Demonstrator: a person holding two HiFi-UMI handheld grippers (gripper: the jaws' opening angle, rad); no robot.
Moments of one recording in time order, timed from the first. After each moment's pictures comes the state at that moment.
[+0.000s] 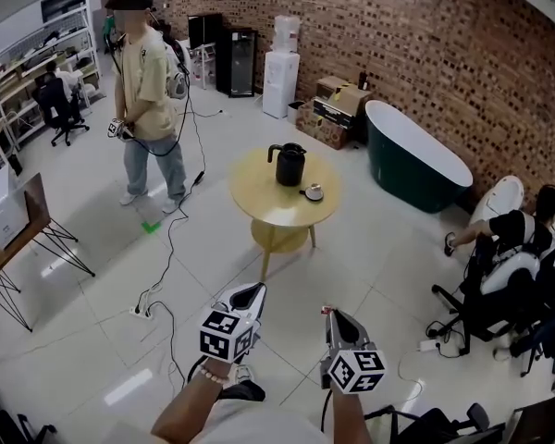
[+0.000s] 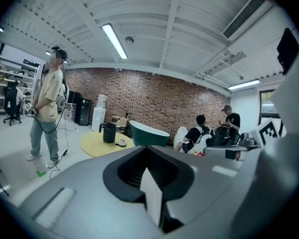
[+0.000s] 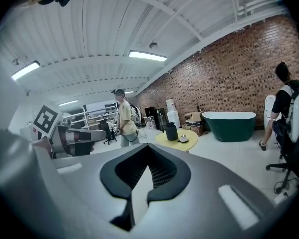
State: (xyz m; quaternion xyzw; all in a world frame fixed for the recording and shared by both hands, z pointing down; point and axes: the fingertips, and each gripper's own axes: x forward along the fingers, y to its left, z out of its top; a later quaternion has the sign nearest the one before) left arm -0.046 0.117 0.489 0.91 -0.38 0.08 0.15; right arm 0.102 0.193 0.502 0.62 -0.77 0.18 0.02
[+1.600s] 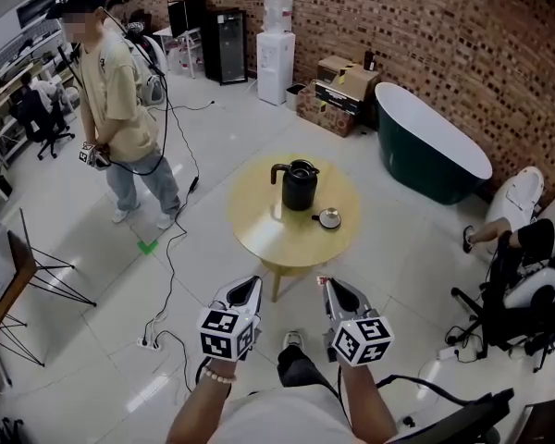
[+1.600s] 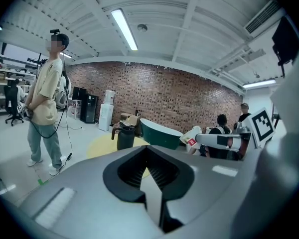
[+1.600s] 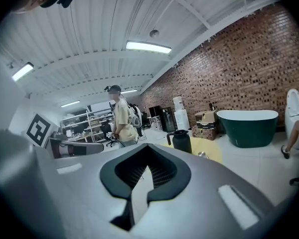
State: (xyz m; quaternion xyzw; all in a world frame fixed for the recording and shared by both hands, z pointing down) left arm -0.053 -0.151 0.513 0.89 -0.41 0.10 0.17; right arm 0.094 -0.115 0.500 0.58 -0.79 0.18 0.02
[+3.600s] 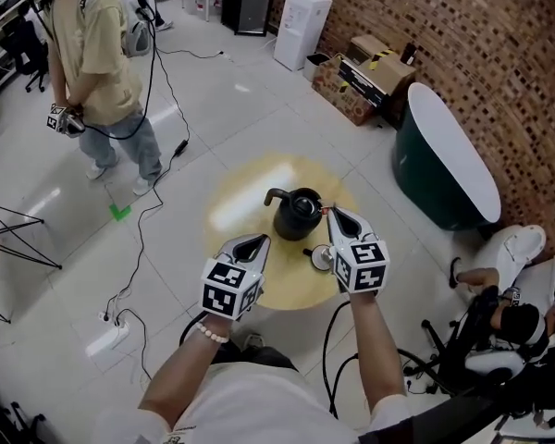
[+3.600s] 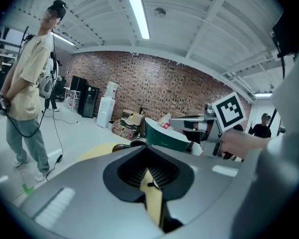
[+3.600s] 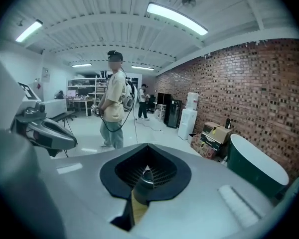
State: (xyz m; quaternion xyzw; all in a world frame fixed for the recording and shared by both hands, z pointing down) left arm 0.031 -0.423 0.532 0.88 -0.41 0.11 0.22; right arm 0.164 -0.483 0.501 0.53 -0.82 0.09 0.21
